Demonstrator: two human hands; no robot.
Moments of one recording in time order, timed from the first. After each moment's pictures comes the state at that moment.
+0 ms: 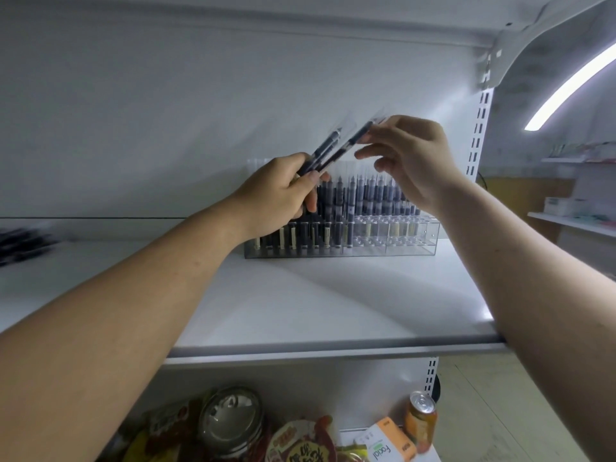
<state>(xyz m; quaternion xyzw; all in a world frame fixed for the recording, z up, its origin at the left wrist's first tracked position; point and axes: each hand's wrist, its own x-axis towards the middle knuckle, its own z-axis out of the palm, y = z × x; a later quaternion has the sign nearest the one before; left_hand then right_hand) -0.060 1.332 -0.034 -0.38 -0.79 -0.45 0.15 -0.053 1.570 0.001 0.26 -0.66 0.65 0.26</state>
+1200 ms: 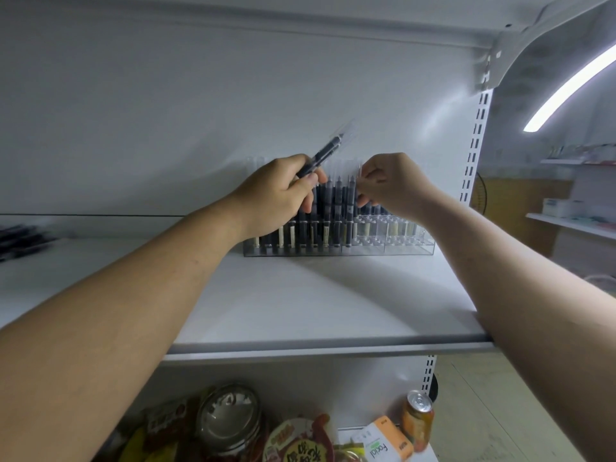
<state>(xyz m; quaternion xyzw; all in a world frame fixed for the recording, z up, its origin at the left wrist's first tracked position) -0.062 1.330 -0.035 -0.37 -0.82 -0.38 0.20 -0.066 1.568 -0.024 0.12 -0.89 0.32 0.29</state>
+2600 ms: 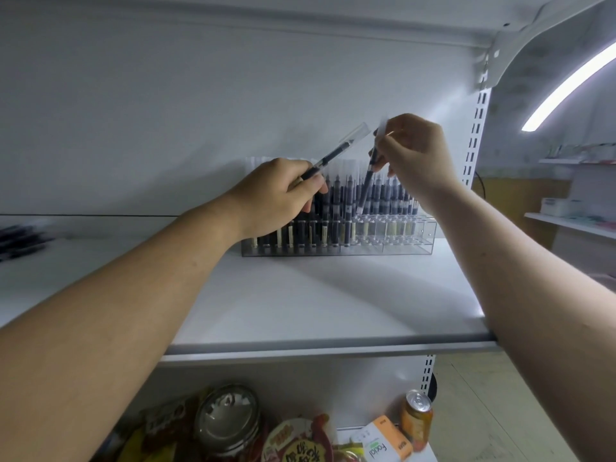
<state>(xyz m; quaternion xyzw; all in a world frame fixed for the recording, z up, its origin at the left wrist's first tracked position) -0.061 1.328 -0.034 -0.39 -0.83 -0.34 0.21 -0.056 1.576 -0.006 0.19 -0.77 0.45 0.42</state>
